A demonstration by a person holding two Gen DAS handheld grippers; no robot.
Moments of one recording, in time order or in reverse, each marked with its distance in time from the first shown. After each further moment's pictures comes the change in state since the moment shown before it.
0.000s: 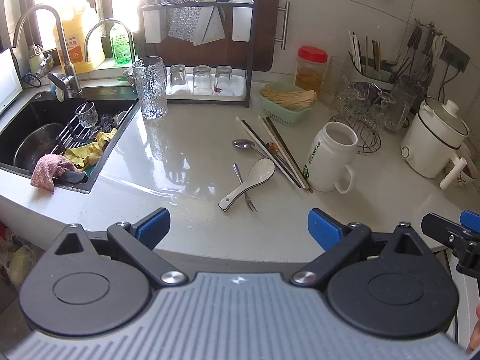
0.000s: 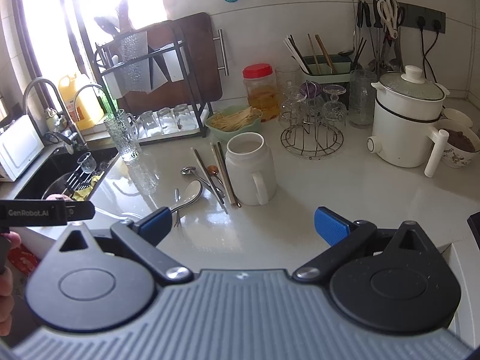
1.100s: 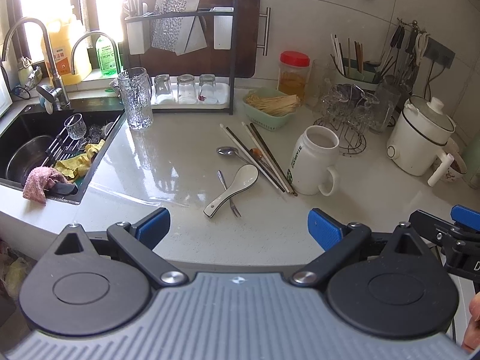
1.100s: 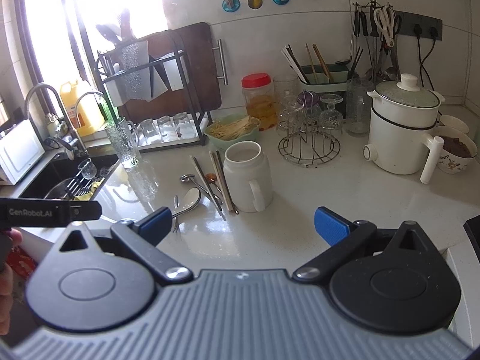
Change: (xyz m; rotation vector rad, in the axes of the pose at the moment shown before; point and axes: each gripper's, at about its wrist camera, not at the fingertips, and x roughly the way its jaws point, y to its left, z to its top) left arm -0.010 -0.011 0.000 0.038 -0.027 -0.043; right arm -0.009 -0.002 -0.007 -0.001 -0.042 -0.004
